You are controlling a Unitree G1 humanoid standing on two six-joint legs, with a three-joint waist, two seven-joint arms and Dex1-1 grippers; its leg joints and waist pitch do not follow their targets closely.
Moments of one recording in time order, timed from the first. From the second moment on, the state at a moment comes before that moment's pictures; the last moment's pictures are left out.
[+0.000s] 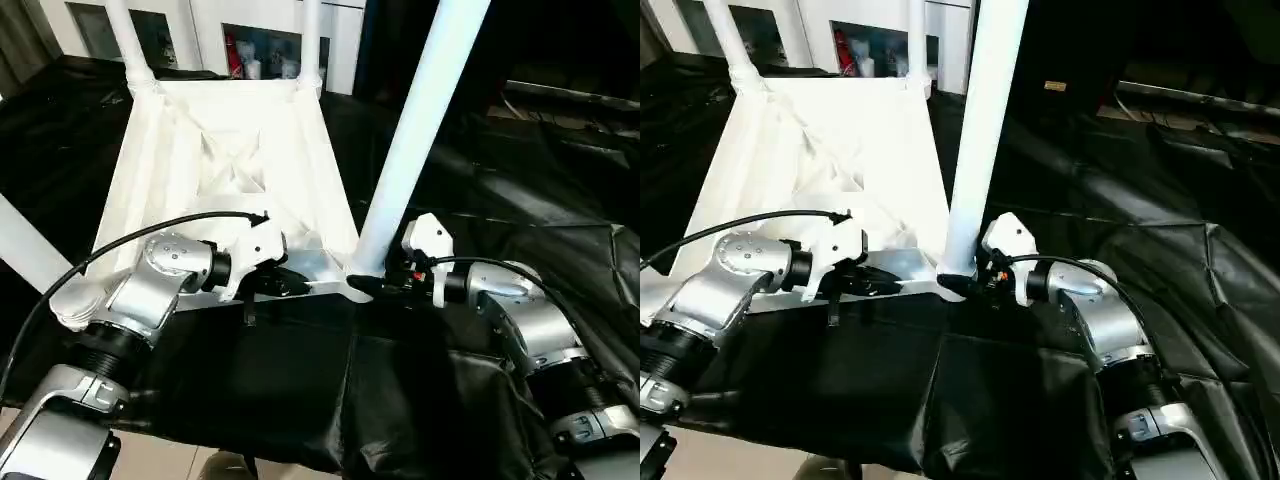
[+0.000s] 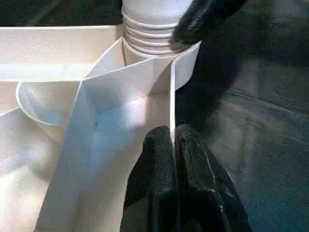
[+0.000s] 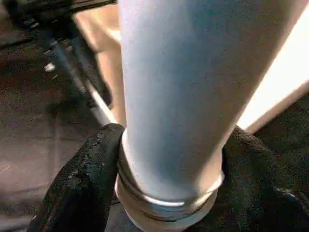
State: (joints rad) left arm -0.60 0.46 -0.30 0.46 -0.04 0.12 -1.14; right arm -0.47 -0.31 0.16 0.42 0.15 0.10 0.89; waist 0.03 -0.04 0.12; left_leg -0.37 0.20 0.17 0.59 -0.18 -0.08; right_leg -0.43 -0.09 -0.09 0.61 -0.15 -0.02
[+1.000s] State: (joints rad) left arm -0.66 0.34 -0.29 0.56 0.03 0.13 -1.03; right arm -0.50 -0.25 0.10 0.47 0.12 0.19 0.72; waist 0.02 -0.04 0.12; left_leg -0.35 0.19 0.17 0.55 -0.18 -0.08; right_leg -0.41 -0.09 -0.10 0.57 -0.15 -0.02
